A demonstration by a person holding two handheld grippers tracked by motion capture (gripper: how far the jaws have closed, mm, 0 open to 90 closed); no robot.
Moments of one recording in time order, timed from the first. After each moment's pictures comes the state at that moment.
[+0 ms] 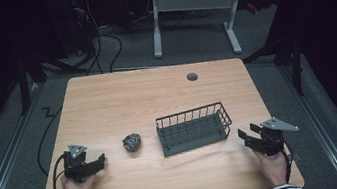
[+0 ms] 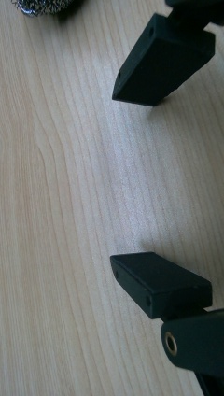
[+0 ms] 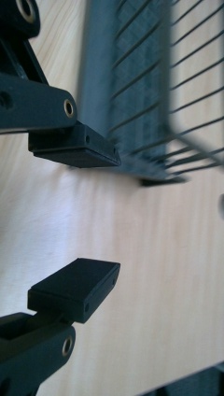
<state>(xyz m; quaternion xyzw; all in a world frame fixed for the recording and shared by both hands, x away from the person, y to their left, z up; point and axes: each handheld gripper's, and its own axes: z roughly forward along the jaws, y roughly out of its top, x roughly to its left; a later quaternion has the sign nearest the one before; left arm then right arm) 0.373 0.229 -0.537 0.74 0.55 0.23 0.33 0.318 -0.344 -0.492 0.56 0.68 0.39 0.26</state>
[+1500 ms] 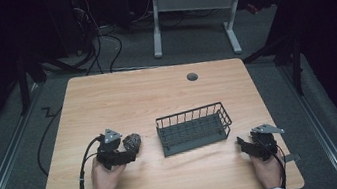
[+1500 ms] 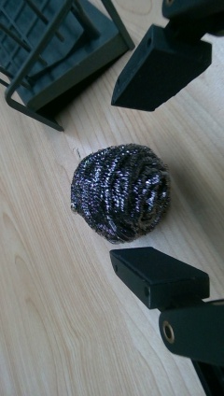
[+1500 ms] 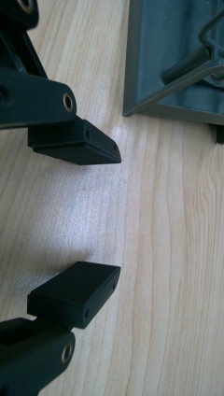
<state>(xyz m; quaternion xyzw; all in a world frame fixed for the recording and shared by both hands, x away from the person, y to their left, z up) 0.387 0.130 -0.499 0.81 0.43 0.14 0.37 0.328 -0.342 -0.530 0.59 0.70 0.30 0.26</state>
